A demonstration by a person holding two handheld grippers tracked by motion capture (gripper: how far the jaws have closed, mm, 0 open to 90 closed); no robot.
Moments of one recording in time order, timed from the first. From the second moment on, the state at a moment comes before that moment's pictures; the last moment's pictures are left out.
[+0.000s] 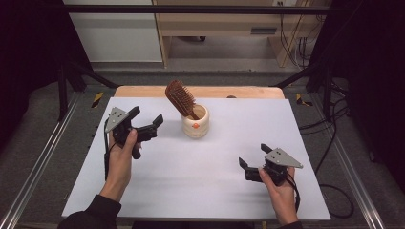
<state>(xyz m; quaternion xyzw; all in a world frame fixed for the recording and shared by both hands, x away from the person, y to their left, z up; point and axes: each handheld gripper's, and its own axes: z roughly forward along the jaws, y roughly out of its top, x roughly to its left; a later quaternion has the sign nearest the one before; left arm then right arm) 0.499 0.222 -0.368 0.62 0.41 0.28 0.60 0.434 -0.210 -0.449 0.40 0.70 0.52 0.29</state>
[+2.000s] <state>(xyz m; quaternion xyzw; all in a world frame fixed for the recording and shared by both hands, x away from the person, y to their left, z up) 0.406 0.322 -0.424 0.66 0.39 0.30 0.57 0.414 -0.236 -0.445 0.38 0.69 0.53 0.31</state>
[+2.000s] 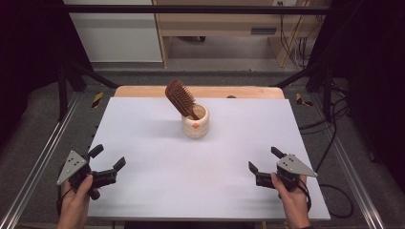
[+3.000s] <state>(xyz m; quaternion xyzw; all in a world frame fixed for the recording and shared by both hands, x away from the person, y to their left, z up) 0.393 0.311 -0.444 0.67 0.38 0.30 0.56 0.416 -0.242 -0.460 0.35 0.71 0.53 0.30</state>
